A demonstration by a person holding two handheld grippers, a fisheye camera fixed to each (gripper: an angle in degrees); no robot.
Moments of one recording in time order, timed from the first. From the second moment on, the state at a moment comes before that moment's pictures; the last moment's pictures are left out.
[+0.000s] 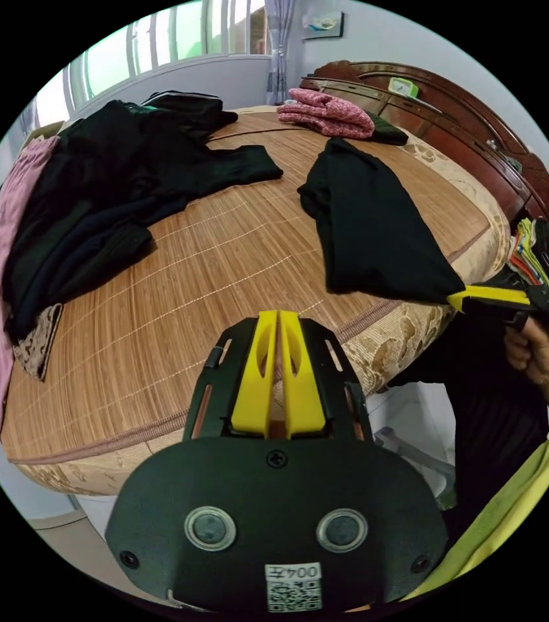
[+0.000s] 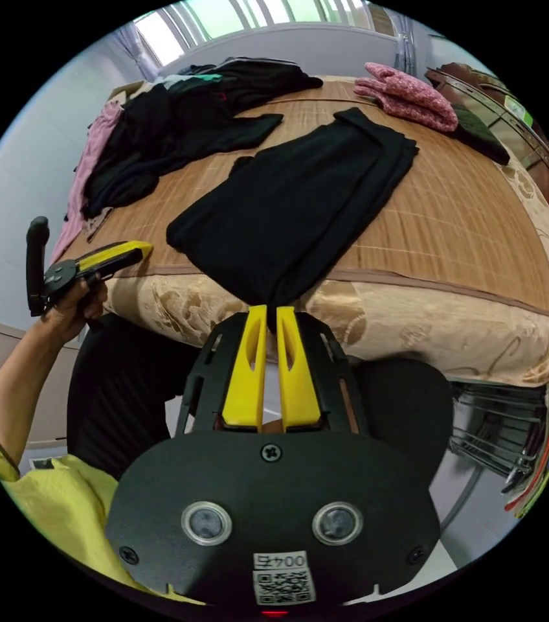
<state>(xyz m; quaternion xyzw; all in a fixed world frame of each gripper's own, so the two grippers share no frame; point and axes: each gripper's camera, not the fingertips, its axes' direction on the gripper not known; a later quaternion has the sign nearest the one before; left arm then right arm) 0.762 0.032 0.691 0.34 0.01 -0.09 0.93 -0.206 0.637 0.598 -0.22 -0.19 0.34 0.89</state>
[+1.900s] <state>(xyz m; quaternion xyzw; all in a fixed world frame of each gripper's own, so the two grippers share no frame) 0.886 -0.119 0.759 0.33 0.12 0.00 0.93 0.085 0.603 0.758 -0.19 -0.12 0.38 0.90</state>
